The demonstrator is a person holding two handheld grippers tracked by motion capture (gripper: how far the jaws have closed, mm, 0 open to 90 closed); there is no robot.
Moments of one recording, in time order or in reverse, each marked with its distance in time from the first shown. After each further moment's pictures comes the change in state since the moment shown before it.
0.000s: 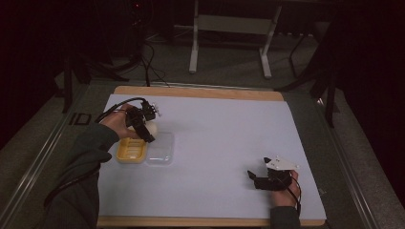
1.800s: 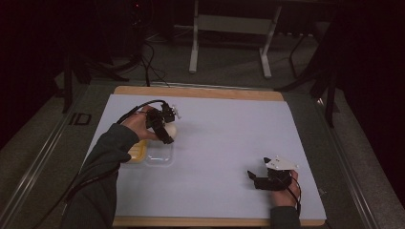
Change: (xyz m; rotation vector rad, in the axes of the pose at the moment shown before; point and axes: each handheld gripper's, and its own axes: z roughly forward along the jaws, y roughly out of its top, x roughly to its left) left arm -0.024 0.048 0.015 -0.063 -0.028 0.077; right arm 0.000 0.000 0.000 0.005 0.004 0.001
